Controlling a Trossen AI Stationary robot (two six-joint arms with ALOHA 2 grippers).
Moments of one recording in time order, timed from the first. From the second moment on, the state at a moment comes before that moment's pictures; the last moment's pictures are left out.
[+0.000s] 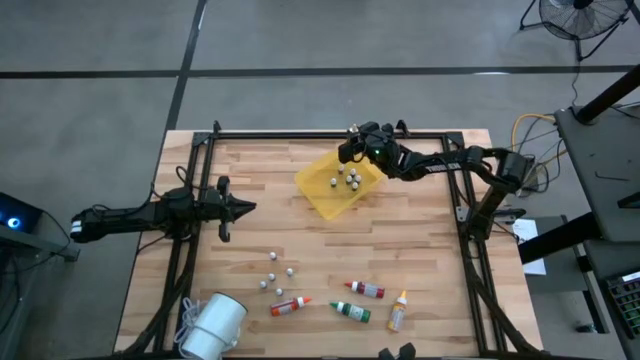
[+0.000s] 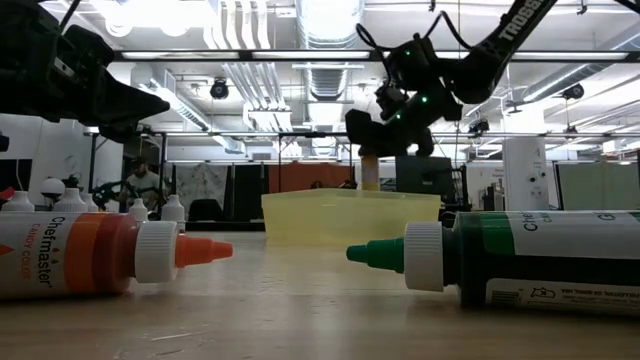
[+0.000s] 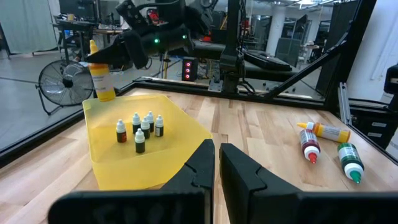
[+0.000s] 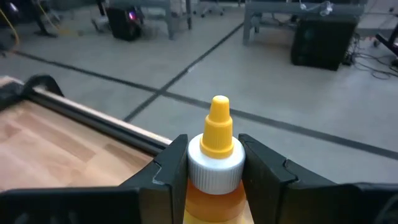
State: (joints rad) left arm 0.10 0.11 0.01 0.02 -0.02 -0.09; right arm -0.45 1.72 0.87 0.52 0.55 0.29
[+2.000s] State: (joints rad) left arm 0.10 0.11 0.01 0.02 -0.02 -0.09; right arm -0.46 1.95 0.83 0.83 0.53 0.21
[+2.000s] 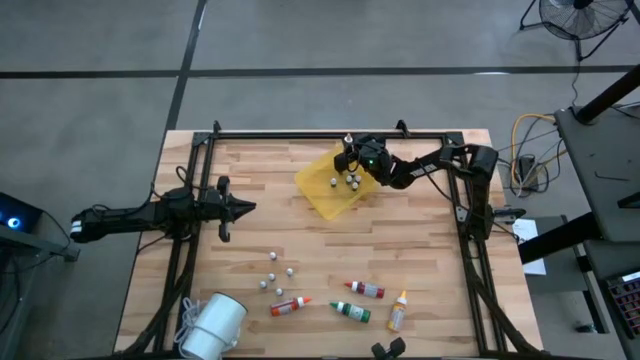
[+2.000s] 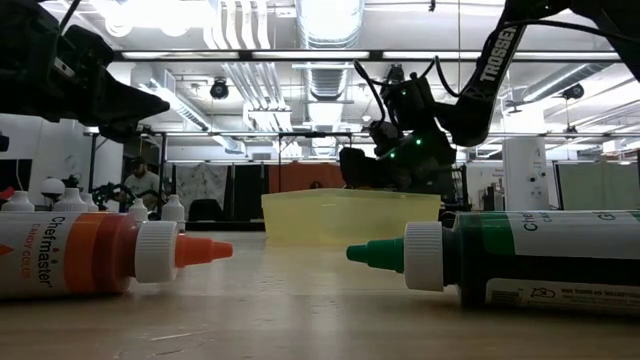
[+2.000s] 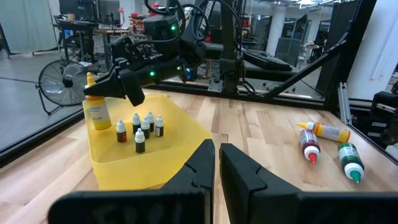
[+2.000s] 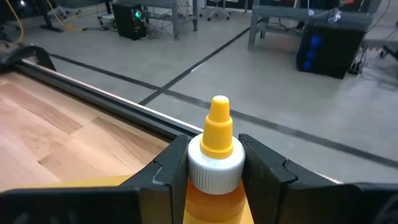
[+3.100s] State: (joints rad) left arm 0.10 0.11 0.01 0.02 -0.02 -0.09; right arm -0.47 1.95 0.83 0.83 0.53 0.17
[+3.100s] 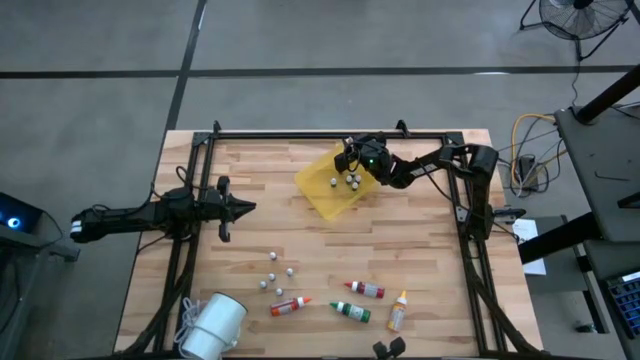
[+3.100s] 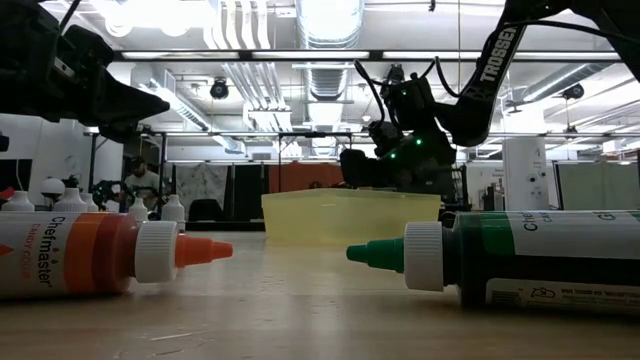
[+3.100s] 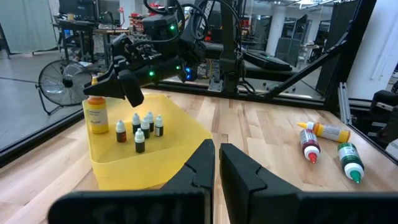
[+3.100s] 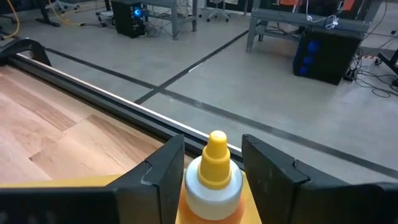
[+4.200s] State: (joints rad) left arm 0.10 0.11 0.01 0.02 -0.02 -0.09; right arm -0.29 1.51 0.69 0.63 0.52 0.09
